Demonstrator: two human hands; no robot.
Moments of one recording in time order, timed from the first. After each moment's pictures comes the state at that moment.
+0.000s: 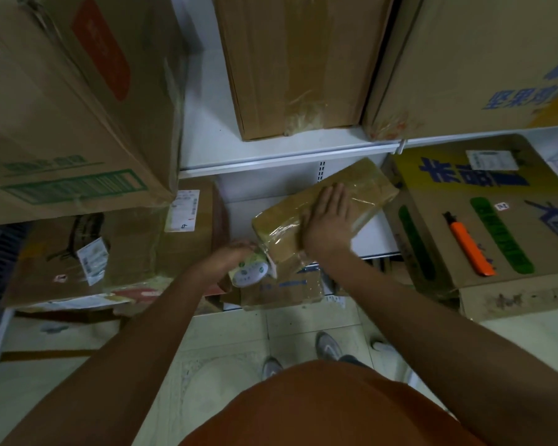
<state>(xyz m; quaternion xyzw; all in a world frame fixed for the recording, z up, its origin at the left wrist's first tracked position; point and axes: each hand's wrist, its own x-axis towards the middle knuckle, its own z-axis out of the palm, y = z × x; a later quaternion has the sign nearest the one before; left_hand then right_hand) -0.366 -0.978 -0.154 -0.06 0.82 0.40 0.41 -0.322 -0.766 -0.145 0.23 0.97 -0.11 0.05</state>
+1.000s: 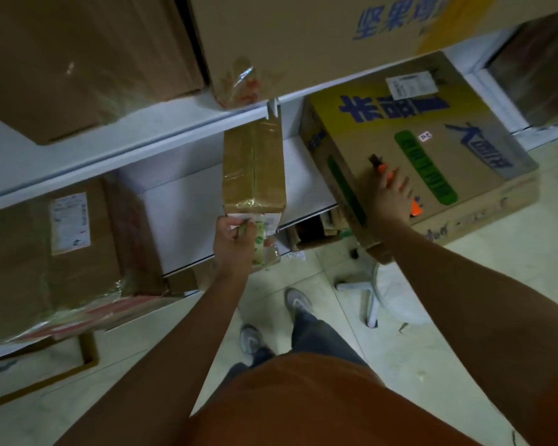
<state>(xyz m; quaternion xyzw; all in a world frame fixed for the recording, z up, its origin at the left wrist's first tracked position) -0.299 -0.808 -0.213 -0.04 0.81 0.56 0.16 -0.210 -0.521 -0.227 0.44 0.89 -0.06 0.11</state>
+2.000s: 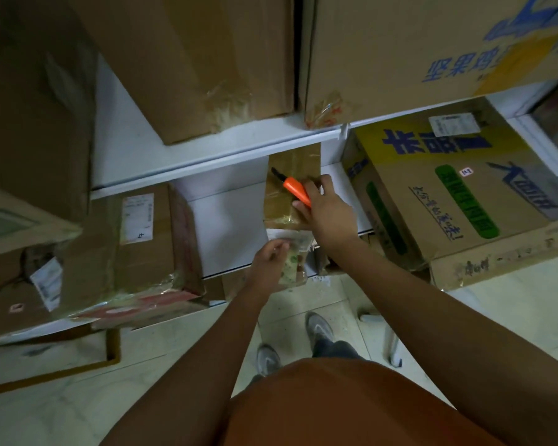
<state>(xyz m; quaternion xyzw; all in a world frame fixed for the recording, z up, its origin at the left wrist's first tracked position) -0.299 -0.847 -0.203 0.01 0.81 0.50 0.30 -0.292 -0.689 -0.142 0.16 0.97 -0.15 -0.05</state>
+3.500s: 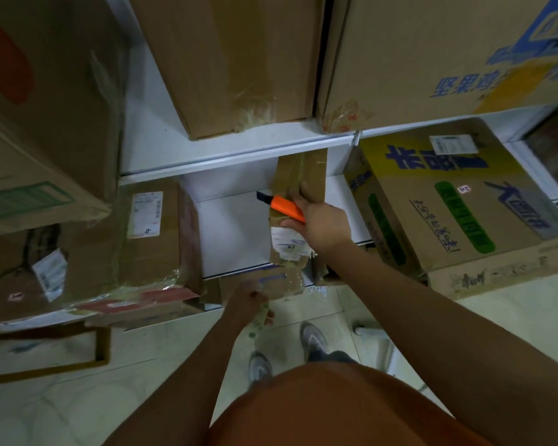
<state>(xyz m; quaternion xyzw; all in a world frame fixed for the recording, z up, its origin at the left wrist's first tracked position) -0.270 -0.919 -0.218 -0.06 0.78 0.43 0.44 -0.304 -0.703 -0.134 0.09 0.99 -0.12 0.06</state>
